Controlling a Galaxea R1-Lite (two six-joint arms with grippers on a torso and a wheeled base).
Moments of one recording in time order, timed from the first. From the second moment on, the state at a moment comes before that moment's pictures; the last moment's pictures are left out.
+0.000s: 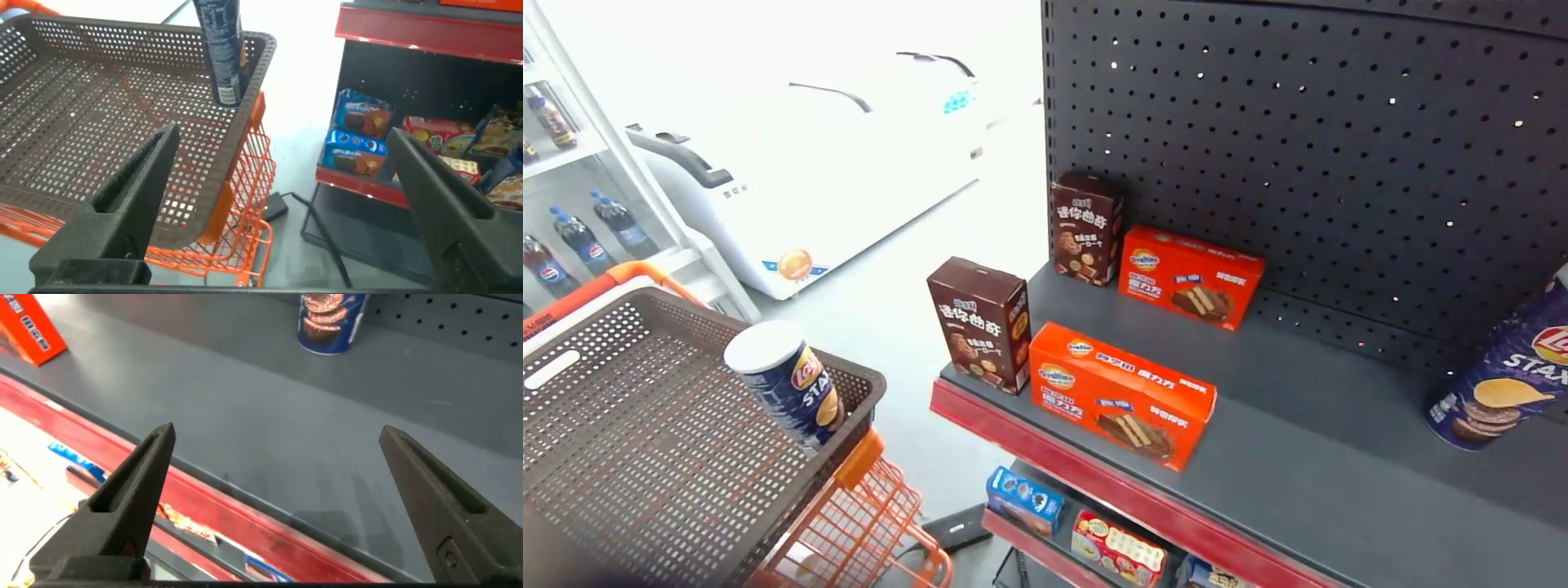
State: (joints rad) left arm 0.00 0.00 0.00 0.01 -0.11 0.07; right arm -0.01 0.00 0.00 0.00 0.00 0.00
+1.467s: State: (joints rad) left arm 0.12 1.43 -0.27 -0.93 0.00 0.08; right arm -0.01 0.00 0.00 0.00 0.00 0.00
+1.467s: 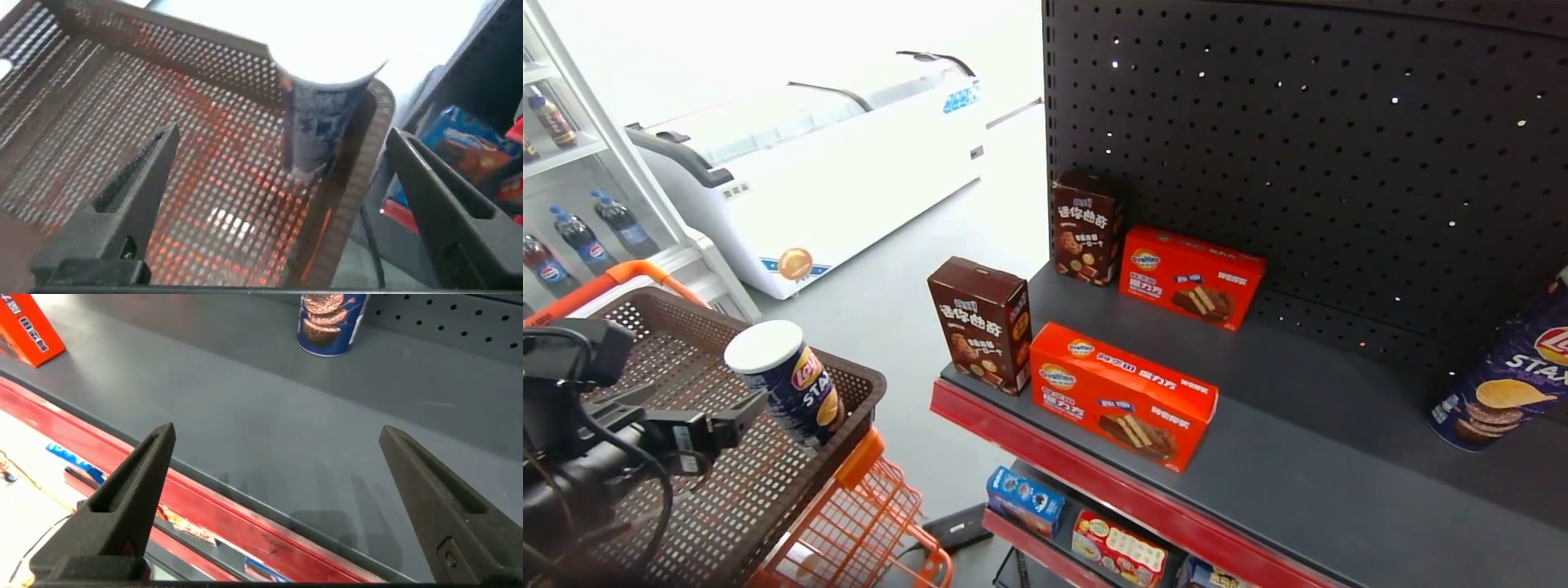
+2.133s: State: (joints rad) left arm 0.08 1.95 -0.38 -1.36 -0.05 0.08; right arm -0.01 0.00 0.00 0.00 0.00 0.00
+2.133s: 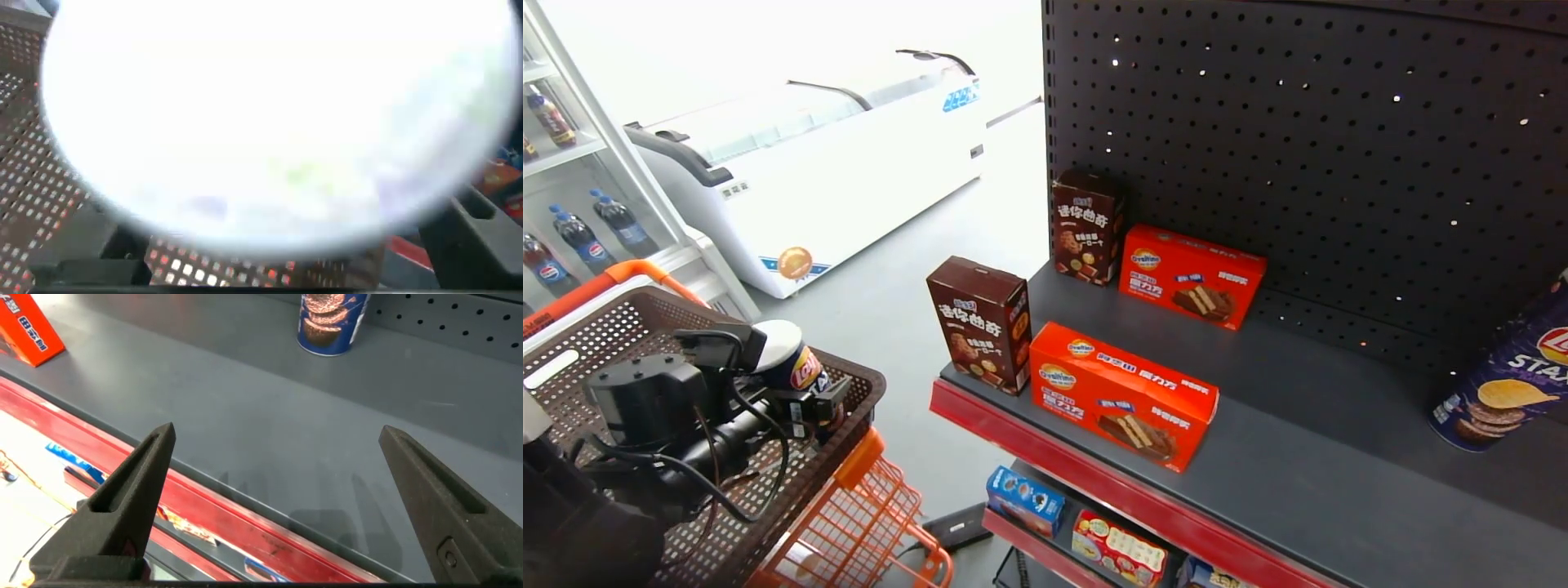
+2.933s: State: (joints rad) left arm 0.06 2.09 -0.50 -1.44 -0.05 0.09; right arm -0.01 0.00 0.00 0.00 0.00 0.00
